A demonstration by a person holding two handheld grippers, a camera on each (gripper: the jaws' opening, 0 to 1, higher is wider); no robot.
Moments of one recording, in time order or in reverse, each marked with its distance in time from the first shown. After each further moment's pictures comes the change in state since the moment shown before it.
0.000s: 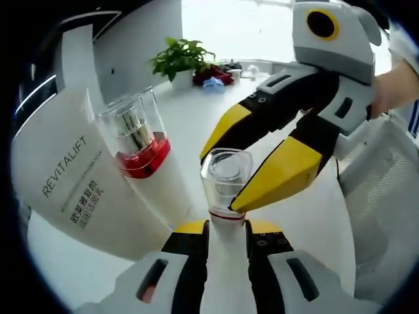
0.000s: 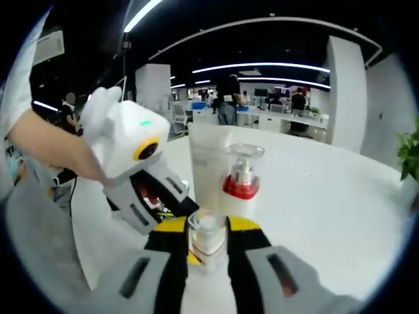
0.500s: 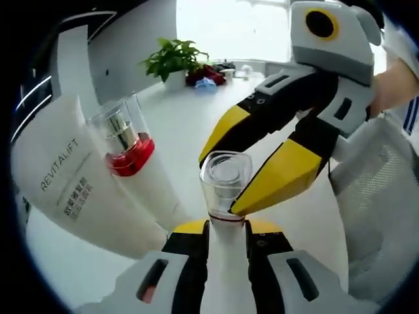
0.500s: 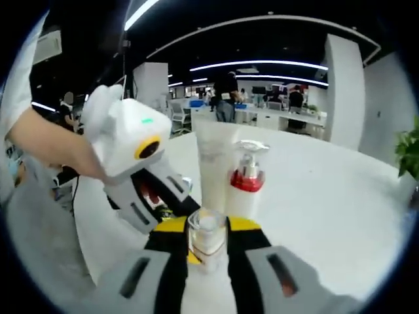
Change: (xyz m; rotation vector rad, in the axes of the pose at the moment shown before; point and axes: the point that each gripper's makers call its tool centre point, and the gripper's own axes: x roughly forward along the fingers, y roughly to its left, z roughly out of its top) left arm -0.002 -0.009 -0.001 0.015 -0.001 -0.032; right arm -0.006 0.007 -0.003 0.014 0.012 -0.018
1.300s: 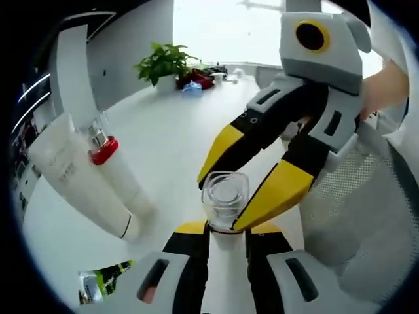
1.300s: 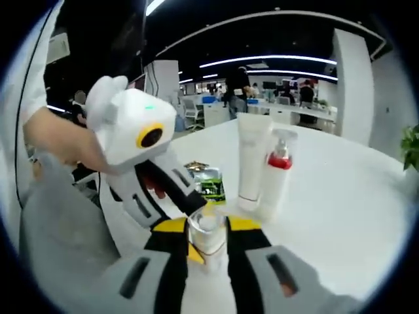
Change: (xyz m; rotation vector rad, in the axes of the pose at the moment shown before) left arm -0.025 -0.061 -0.007 -0.007 -0.014 -0.035; right arm -0.036 0.057 -0.014 -0.004 0.028 0.082
